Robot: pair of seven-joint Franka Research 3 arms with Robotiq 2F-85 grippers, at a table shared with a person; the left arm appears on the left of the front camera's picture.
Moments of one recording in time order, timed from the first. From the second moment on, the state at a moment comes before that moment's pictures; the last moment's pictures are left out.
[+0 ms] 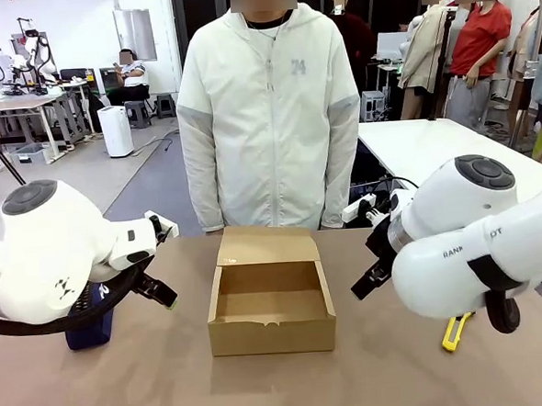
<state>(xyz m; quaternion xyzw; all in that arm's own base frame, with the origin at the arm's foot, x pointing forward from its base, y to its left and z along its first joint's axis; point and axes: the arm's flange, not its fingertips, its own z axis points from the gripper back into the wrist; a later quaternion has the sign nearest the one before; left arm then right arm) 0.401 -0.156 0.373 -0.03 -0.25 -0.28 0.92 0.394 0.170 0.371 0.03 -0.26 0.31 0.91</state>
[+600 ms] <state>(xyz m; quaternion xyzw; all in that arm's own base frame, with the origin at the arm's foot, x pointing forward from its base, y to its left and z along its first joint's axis) 0.339 -0.078 0.578 -0.39 -0.19 -0.15 0.89 0.335 0.059 0.585 0.40 -0.30 0.12 0.86</state>
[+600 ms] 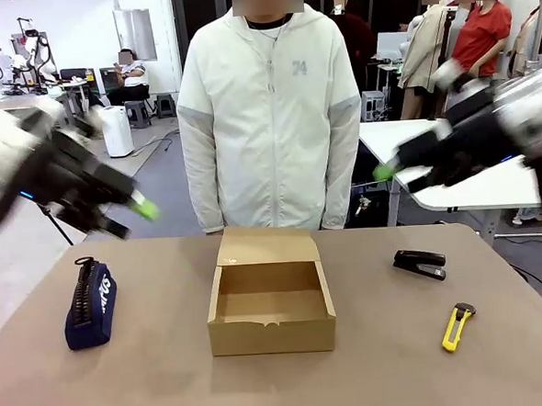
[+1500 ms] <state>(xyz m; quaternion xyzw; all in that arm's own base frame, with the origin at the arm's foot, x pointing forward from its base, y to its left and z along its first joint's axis) 0.235 0.228 0.521 -0.49 -0.34 0.25 0.76 0.284 -0.191 0.503 0.44 -0.33 -0.24 0.80</state>
